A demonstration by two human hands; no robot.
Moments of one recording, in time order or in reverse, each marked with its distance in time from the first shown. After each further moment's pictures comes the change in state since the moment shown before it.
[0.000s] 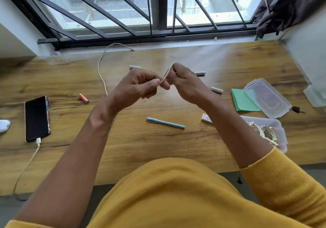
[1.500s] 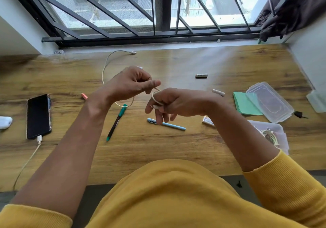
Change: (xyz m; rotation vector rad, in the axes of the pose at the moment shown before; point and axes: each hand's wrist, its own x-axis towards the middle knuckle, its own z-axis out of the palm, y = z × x) left_hand 0.011 -0.008 -0.026 0.236 -0.017 -0.184; right_hand -0.010 -0.013 -0.002 -0.084 -0.745 -0.083
